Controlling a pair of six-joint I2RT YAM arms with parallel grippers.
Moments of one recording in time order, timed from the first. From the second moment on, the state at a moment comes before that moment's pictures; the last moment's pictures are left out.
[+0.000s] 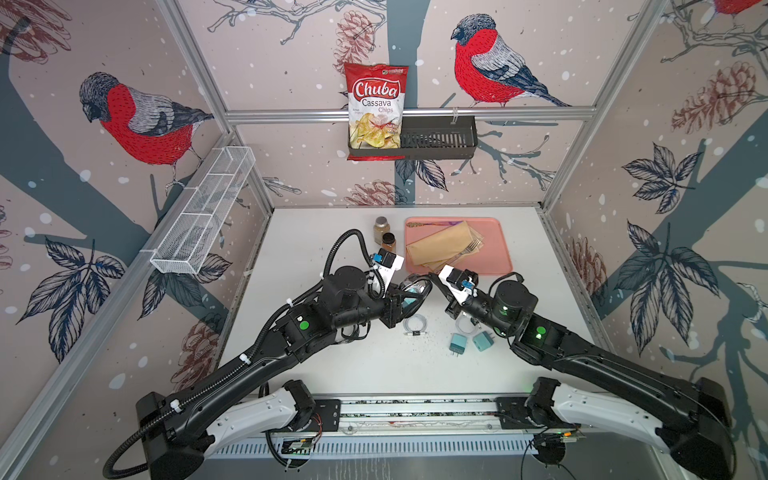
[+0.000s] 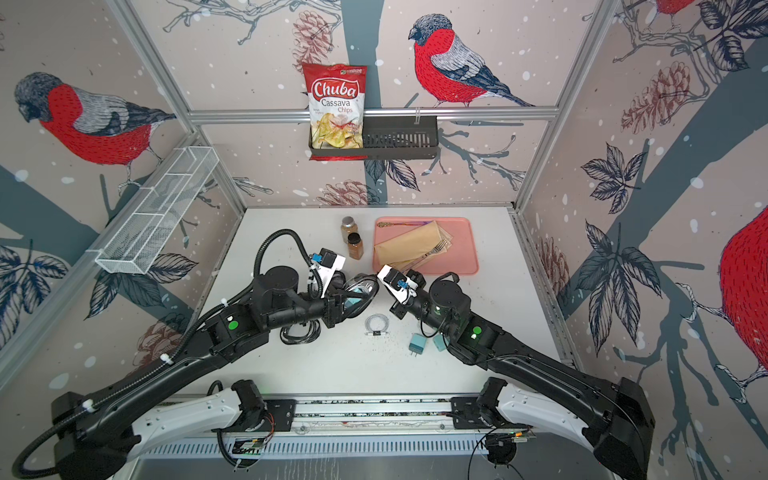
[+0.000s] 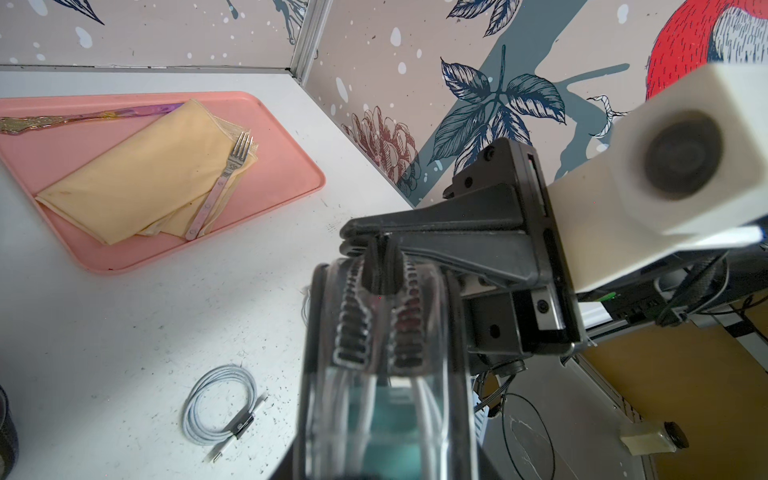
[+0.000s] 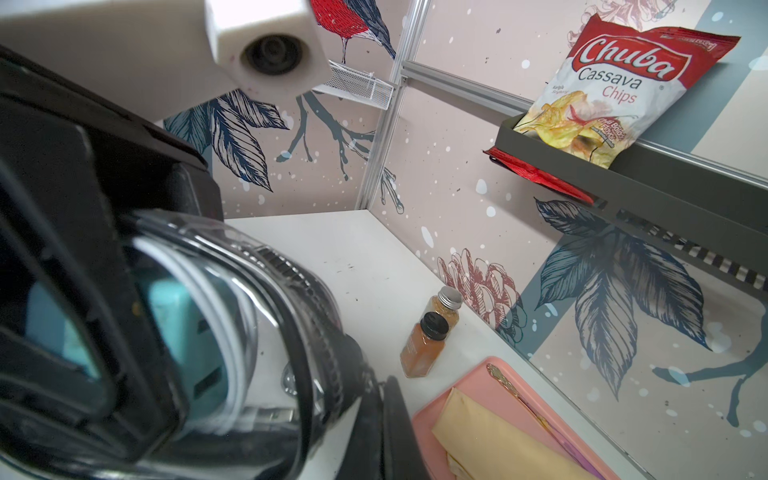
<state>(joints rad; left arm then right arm) -0.88 0.95 0.92 -0.32 0.30 -0.46 0.96 0.93 0.68 0.20 0.02 -0.33</state>
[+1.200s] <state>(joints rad) -0.88 0.93 0.69 0.40 0.24 -0.55 1.11 0.88 0.56 0.57 0.30 0.29</state>
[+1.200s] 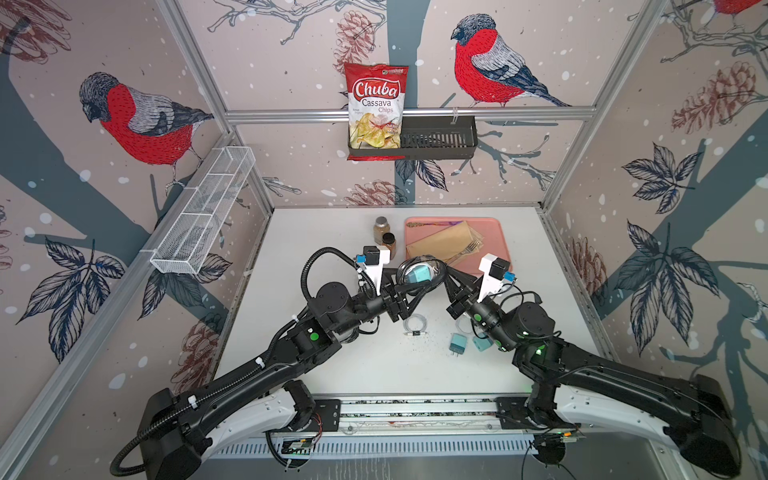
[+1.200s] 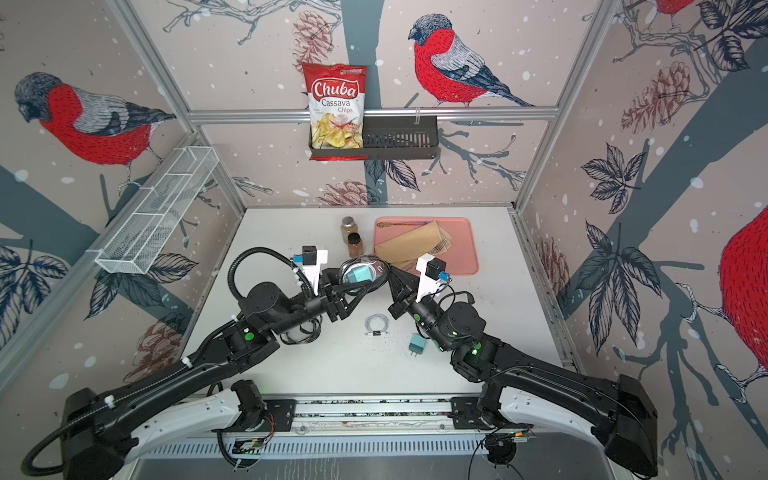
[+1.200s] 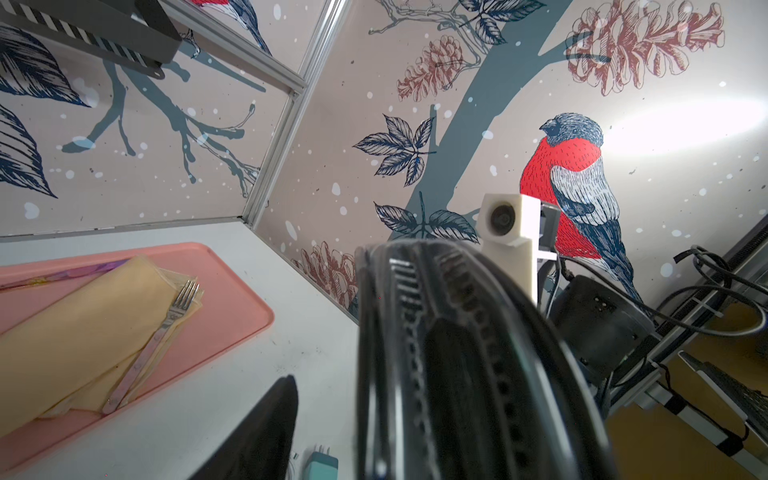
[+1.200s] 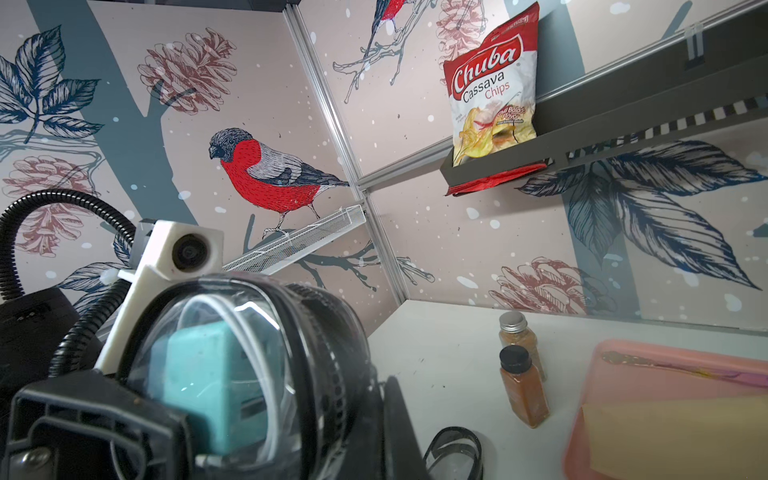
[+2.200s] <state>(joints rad) -0.89 0.91 0.79 0.10 0.23 -0.54 0.94 0.82 0.54 0.39 0.01 -0.07</state>
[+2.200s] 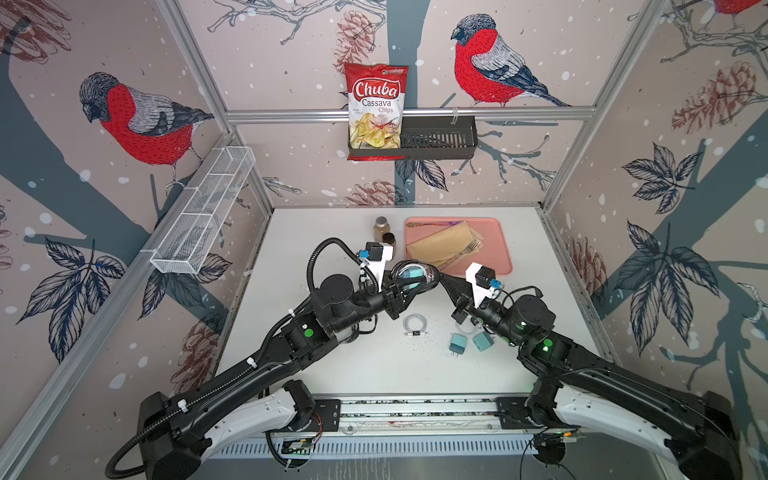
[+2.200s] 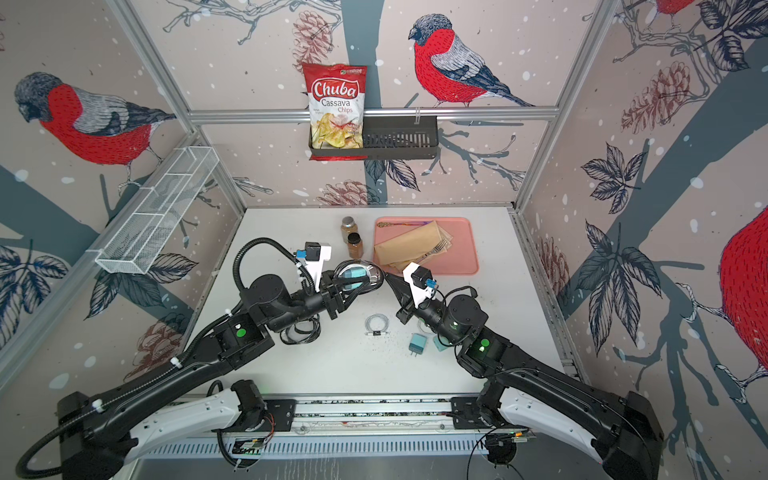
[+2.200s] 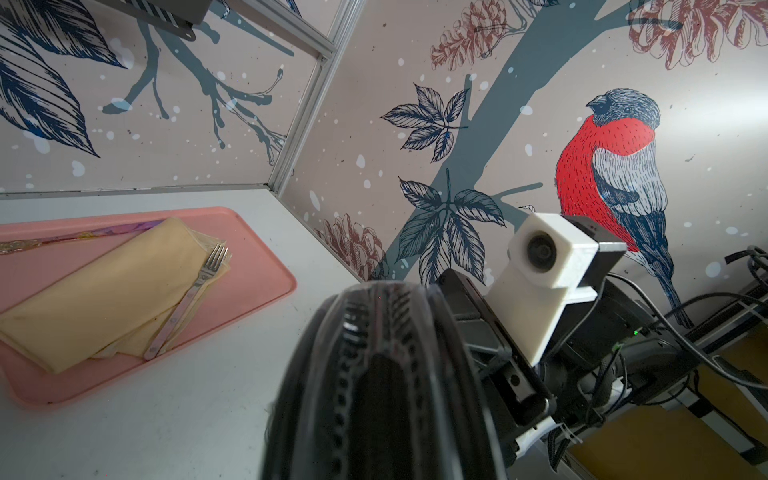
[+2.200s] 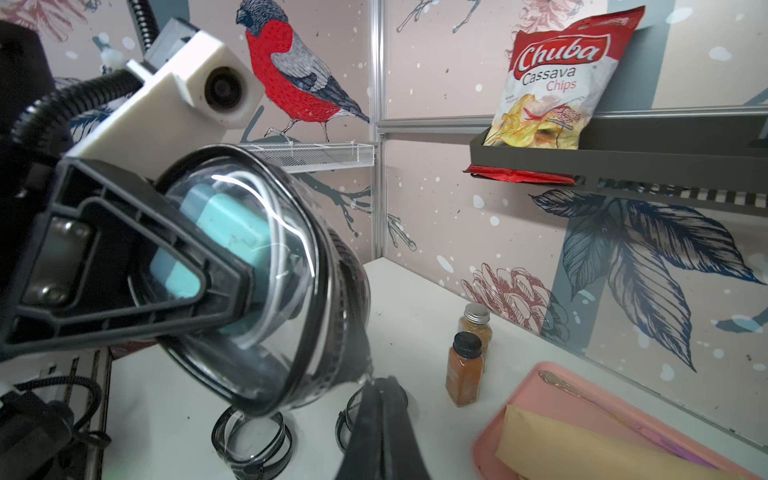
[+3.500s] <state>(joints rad) -0.88 0.85 0.75 -0.12 0.22 -0.51 0.89 0.99 0.76 0.11 -0.14 -0.53</state>
